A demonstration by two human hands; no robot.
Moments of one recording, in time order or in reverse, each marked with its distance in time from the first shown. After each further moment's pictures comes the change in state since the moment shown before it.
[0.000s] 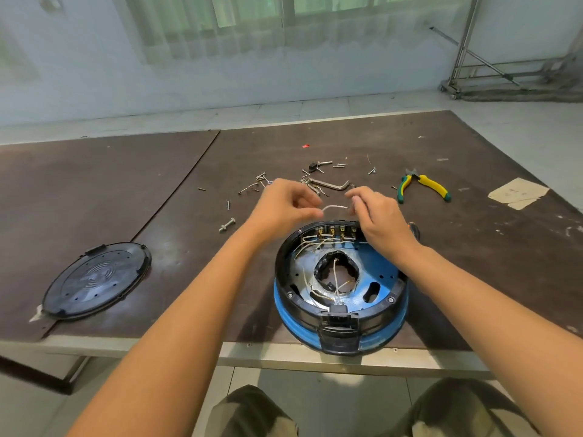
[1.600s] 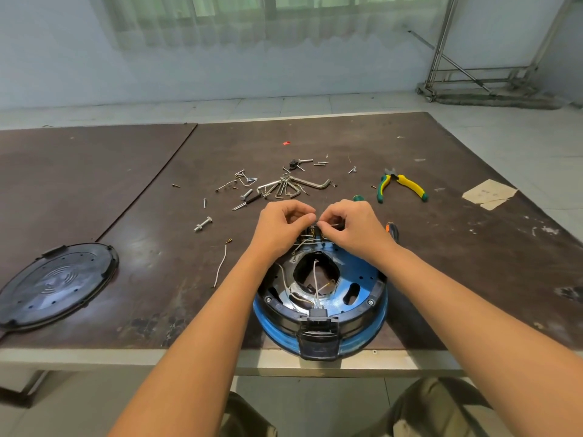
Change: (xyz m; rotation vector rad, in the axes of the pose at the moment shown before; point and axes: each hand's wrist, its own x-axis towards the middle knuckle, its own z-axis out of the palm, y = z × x) left_hand 0.003 -0.026 0.061 -0.249 0.099 -0.008; right_hand -0.001 0.005 0.004 -0.015 -0.158 -0.065
